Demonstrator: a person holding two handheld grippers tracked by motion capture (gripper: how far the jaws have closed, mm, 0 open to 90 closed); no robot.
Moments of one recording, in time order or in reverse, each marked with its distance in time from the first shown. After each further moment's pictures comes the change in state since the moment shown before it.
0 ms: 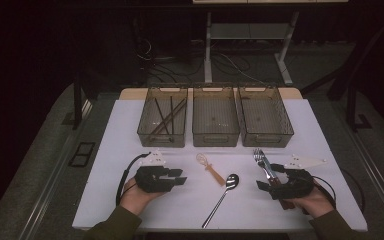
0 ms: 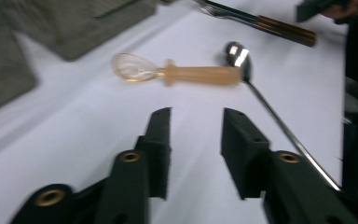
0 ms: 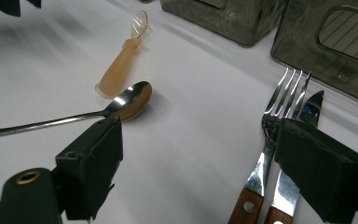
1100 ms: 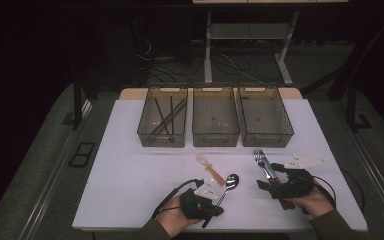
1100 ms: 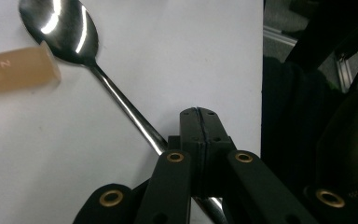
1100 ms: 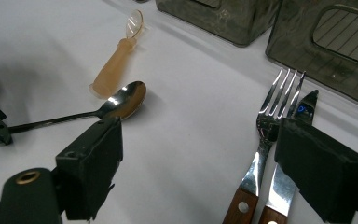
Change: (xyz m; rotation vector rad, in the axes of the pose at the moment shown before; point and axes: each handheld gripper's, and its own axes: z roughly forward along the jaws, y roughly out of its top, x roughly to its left) left arm -0.075 0.004 0.087 0.221 -0.190 0.202; right arm -0.002 -0.001 0.001 -0.004 -0.014 -0.001
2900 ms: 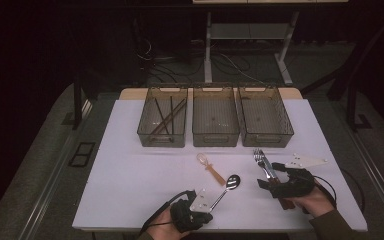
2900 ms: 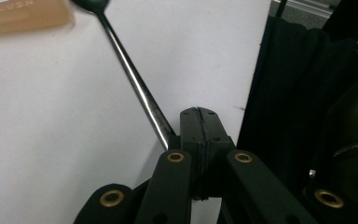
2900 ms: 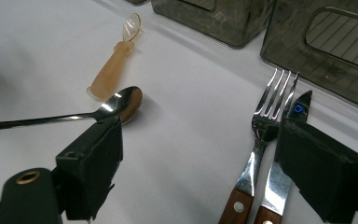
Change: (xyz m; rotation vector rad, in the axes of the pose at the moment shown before) left arm -0.030 -0.013 -0.022 0.108 0.176 0.005; right arm -0.001 0.001 -0.001 -0.006 -0.007 0.011
